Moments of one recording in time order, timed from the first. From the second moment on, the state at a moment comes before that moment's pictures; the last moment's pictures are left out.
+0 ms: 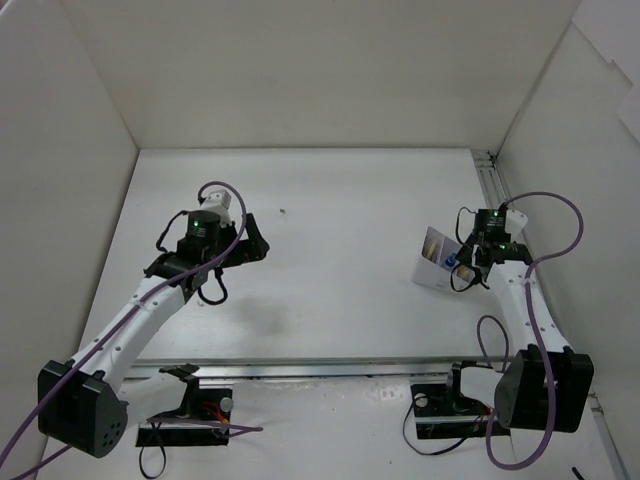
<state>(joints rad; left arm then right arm) -0.35 1.12 0.88 -0.39 0.05 -0.50 -0.10 1.19 0.85 -0.59 0.31 0.47</state>
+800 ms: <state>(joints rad) -0.35 0.94 0.89 -0.49 0.02 -0.46 0.11 0.81 0.89 -0.61 0.18 0.39</state>
